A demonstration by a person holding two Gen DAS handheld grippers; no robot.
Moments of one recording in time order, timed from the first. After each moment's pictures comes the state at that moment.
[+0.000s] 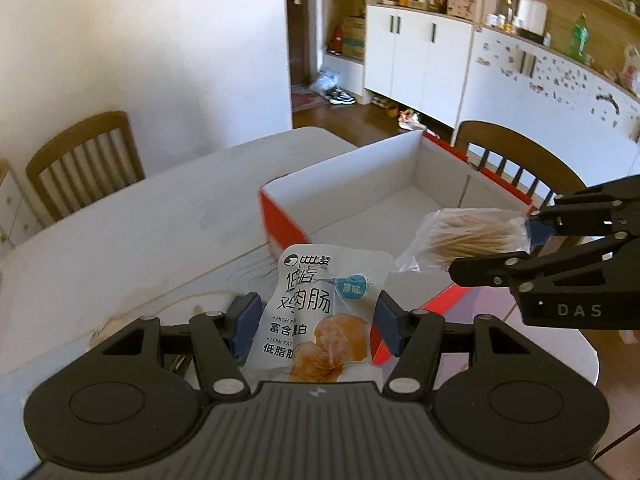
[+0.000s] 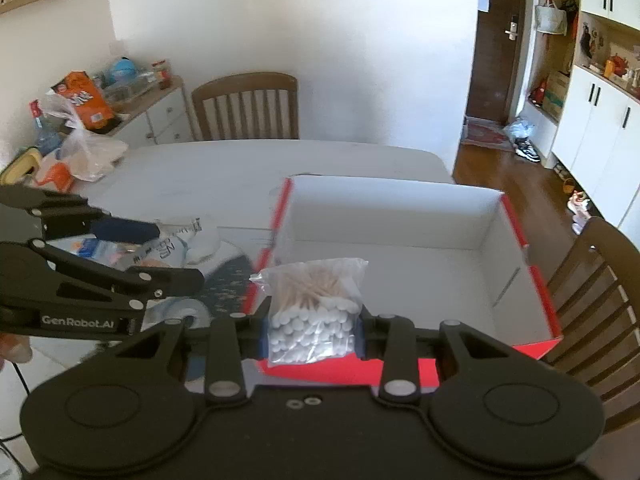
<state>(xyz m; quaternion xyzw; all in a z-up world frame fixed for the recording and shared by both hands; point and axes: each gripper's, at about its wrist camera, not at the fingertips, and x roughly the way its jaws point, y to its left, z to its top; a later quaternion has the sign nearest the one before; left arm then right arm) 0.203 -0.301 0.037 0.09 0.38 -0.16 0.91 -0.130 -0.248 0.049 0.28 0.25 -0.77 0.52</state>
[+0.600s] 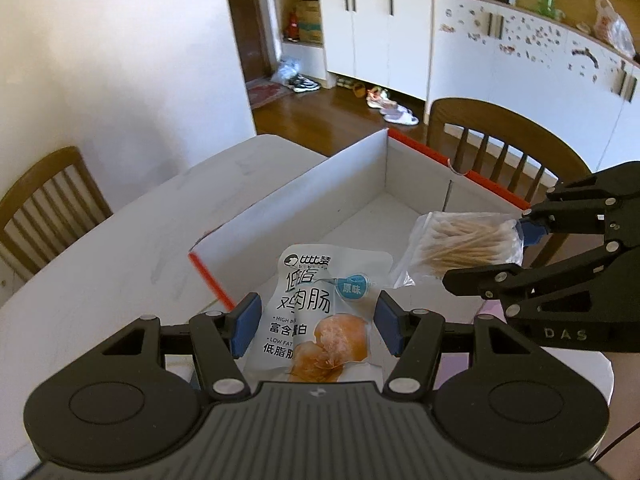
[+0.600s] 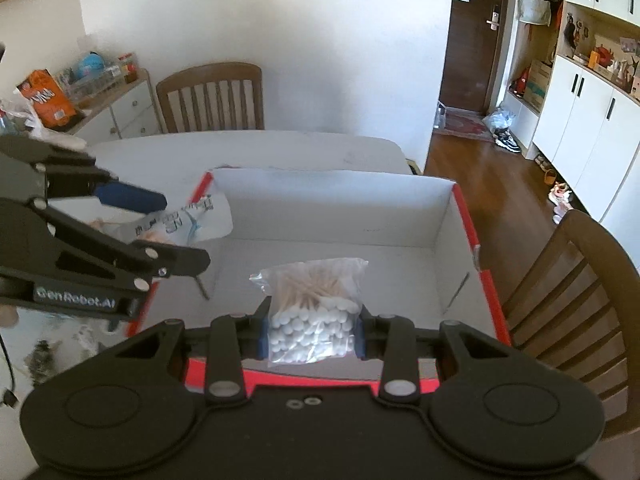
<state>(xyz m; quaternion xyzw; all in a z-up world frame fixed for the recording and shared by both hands) 0.273 -0.374 0.024 0.15 0.39 -0.20 0.89 -0.198 -0.248 0.035 0.29 0.26 -0.79 0.47</state>
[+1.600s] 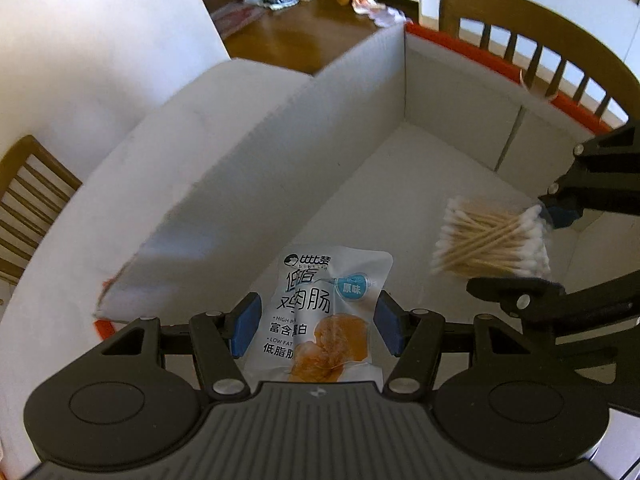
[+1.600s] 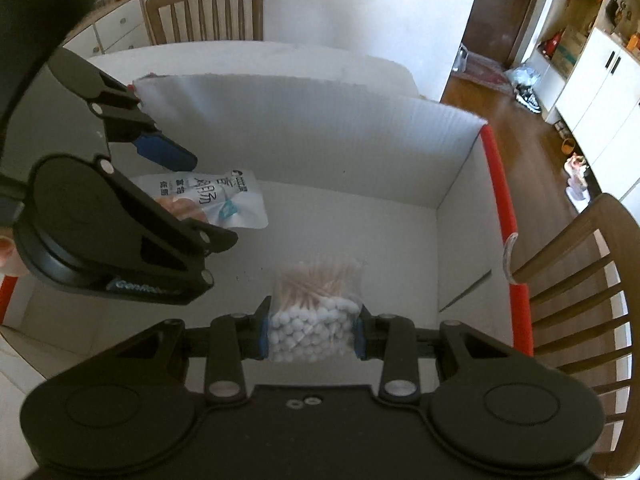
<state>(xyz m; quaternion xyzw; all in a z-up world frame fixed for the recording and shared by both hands) 0.372 -0.431 -0.067 0.24 0.50 -0.20 0.81 -0.266 -0.301 -0.024 0.37 0.34 -0.74 0.46</state>
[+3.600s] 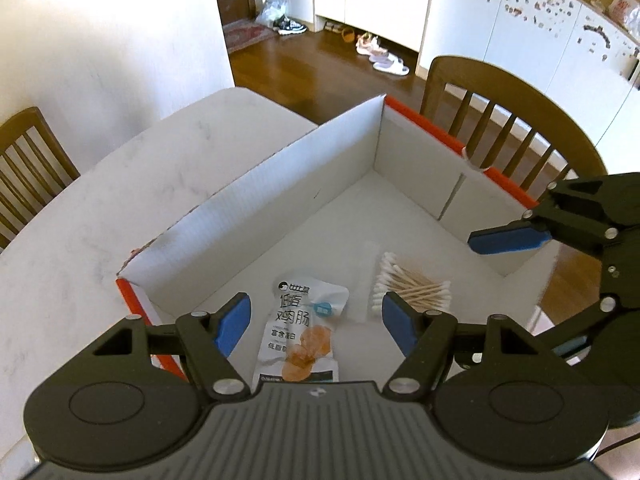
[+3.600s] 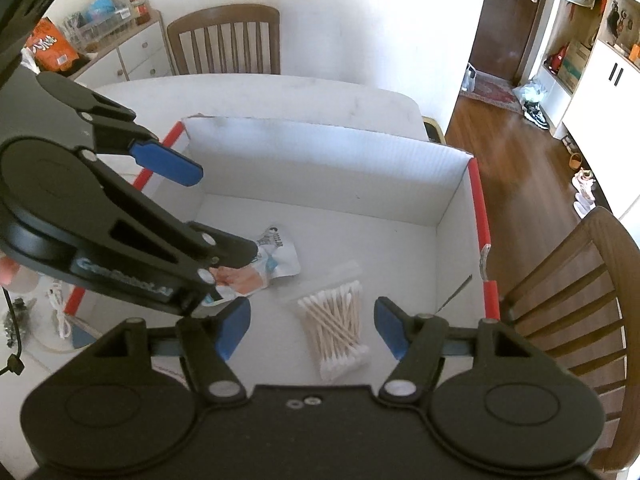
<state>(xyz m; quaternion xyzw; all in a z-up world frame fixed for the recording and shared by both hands) 0.335 -0.412 -0.003 0.13 0.48 -0.21 0.84 -0.246 -0.265 0.028 0.35 0.31 -0.74 0.49</state>
